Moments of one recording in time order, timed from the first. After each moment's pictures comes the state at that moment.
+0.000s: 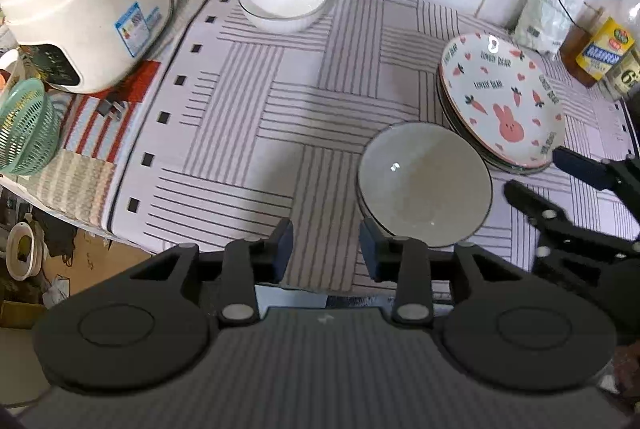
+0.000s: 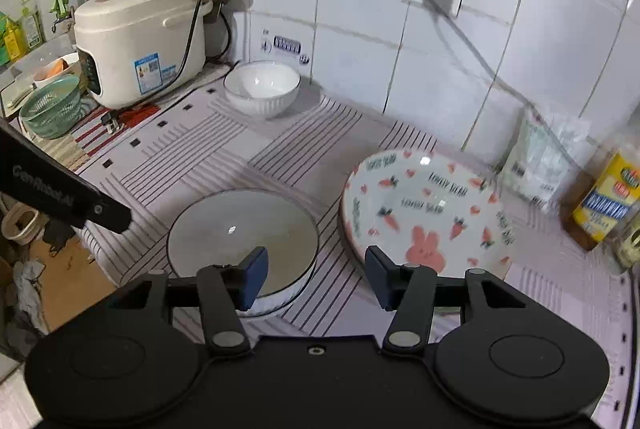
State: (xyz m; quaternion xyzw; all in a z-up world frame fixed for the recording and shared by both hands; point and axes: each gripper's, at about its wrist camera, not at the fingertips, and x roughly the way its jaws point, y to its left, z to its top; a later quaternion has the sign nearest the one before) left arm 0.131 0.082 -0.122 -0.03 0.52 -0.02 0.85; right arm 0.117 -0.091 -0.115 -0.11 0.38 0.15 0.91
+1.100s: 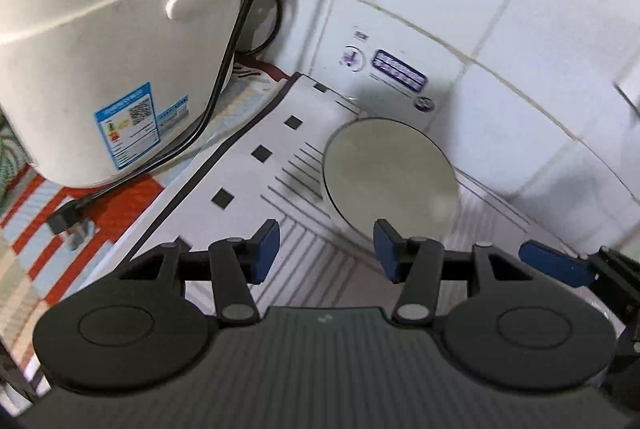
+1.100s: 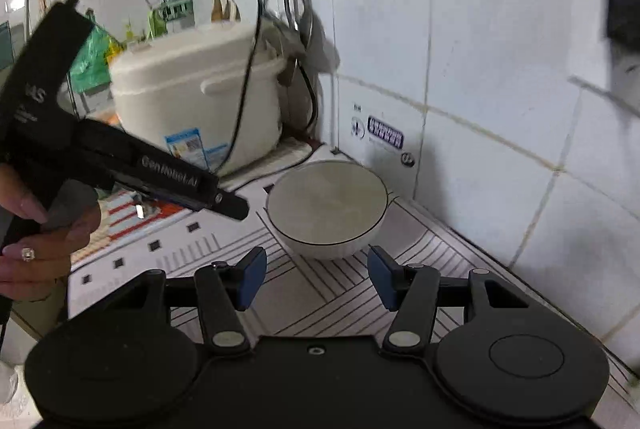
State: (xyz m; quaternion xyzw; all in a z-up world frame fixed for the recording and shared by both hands) left arm 0.321 0.177 -0.188 -0.20 0.39 0.08 0.90; right arm 0.328 -0.033 -0.151 -0.10 0.31 0.38 0.87
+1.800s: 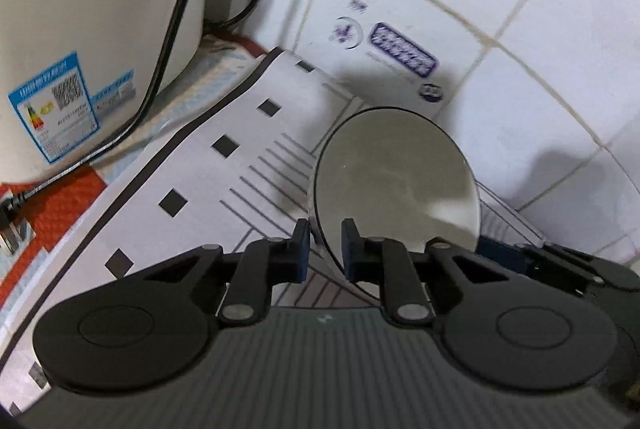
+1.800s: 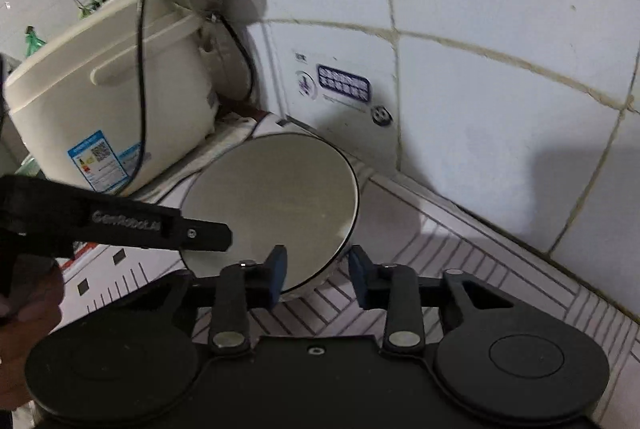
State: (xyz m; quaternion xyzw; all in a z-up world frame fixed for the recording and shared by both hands) left arm 0.357 0.167 -0.217 -0.21 0.40 0.06 0.89; right arm 0.407 -0.004 -0.202 -0.05 0.39 0.32 0.86
